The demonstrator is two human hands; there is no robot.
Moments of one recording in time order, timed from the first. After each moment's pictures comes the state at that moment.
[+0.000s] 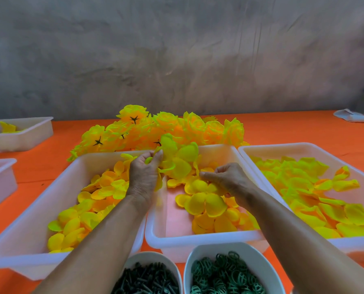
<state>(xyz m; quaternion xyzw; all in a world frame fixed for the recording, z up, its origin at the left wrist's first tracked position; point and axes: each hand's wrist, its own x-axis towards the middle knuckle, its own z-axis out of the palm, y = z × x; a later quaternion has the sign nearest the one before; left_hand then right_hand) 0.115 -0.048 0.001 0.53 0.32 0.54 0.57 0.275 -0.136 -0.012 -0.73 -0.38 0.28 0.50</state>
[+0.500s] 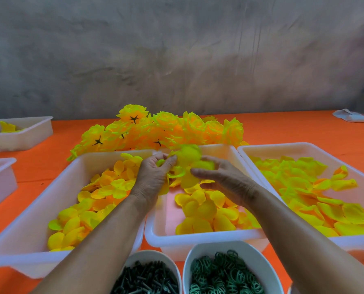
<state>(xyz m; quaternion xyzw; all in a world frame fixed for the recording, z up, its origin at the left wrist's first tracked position) 0.118 -0.062 0.004 0.59 0.26 0.46 0.61 0.265 -0.144 -0.001 -0.56 -0.49 0.42 0.53</state>
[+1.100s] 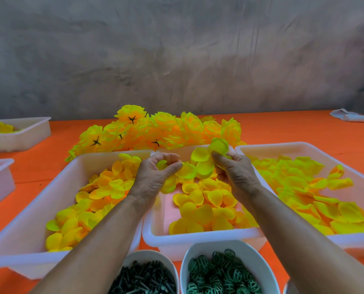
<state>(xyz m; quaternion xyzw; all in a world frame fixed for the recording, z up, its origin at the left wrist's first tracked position) 0.117 -0.053 -0.005 0.66 0.25 0.44 0.55 0.276 -0.143 -0.001 -0.57 -0.30 0.30 0.71</state>
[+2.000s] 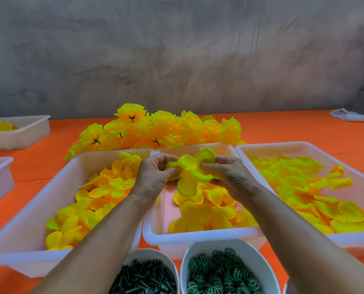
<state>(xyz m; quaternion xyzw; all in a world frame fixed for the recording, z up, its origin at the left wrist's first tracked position) 0.118 -0.058 -0.004 0.65 0.26 0.42 0.57 0.274 -0.140 -0.005 -0.57 -0.35 0.37 0.64</state>
